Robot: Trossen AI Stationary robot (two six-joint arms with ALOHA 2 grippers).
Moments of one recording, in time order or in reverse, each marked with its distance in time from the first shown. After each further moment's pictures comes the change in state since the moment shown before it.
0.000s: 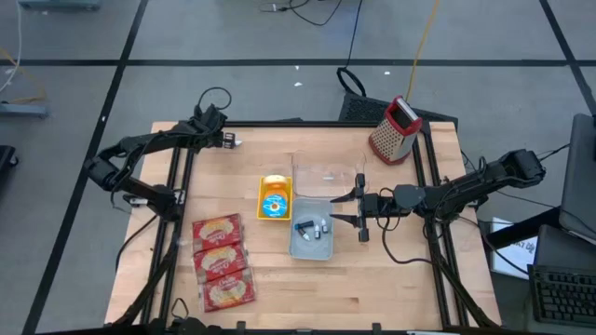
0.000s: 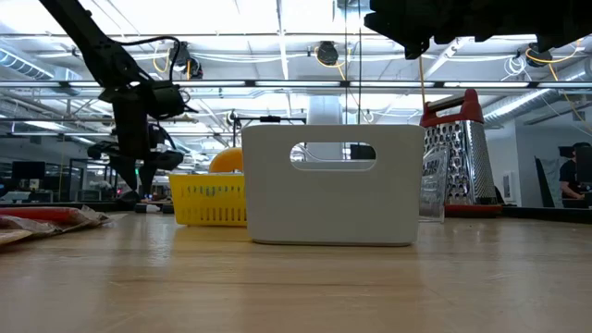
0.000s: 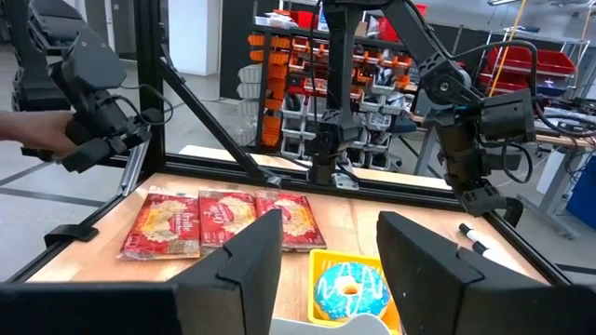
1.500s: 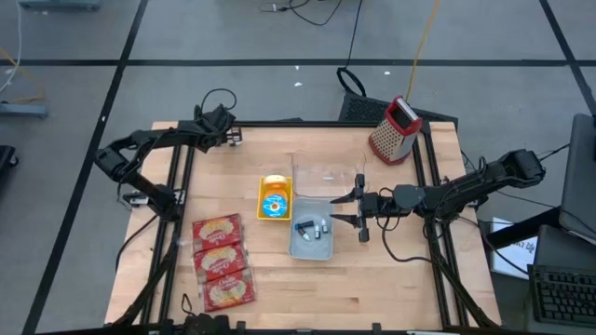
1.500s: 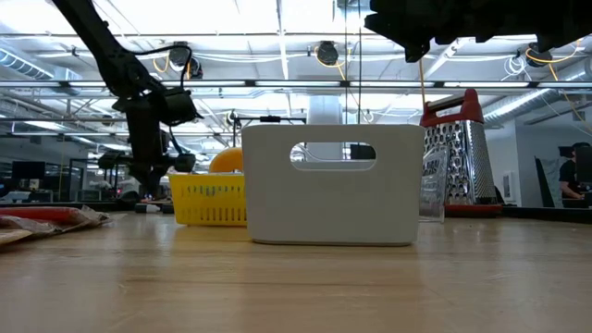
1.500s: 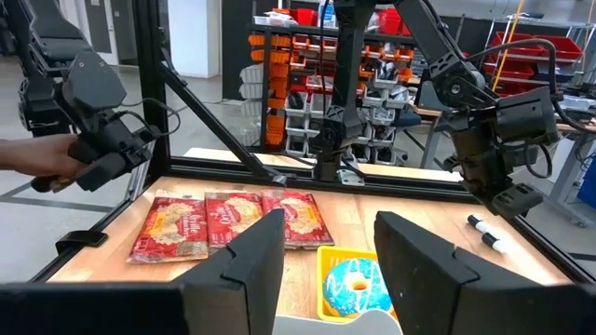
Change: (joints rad) left arm -0.042 0.108 0.036 0.094 -0.033 -0.265; right arm 0.001 0.000 0.000 -0.007 -0.004 0.046
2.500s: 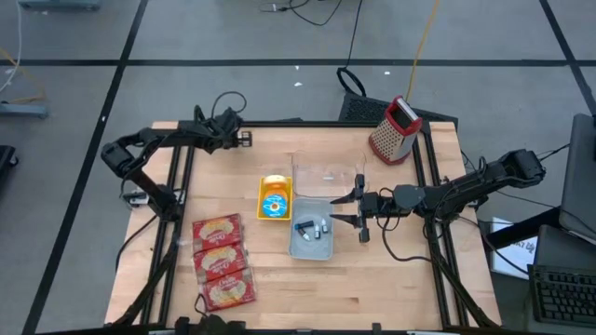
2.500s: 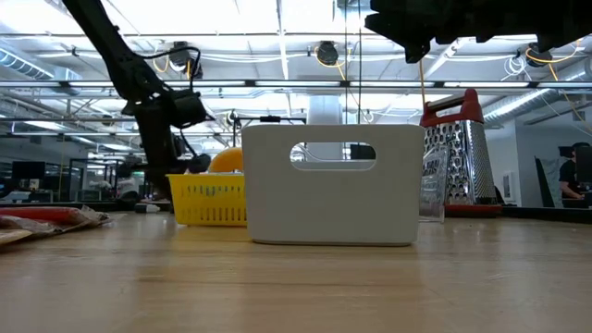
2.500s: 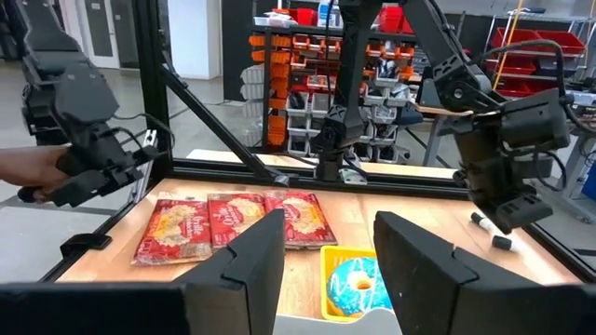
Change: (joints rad) left arm -0.055 0.064 0.023 0.057 0.146 0.023; right arm 0.003 0.000 0.000 -0.002 0.000 0.018
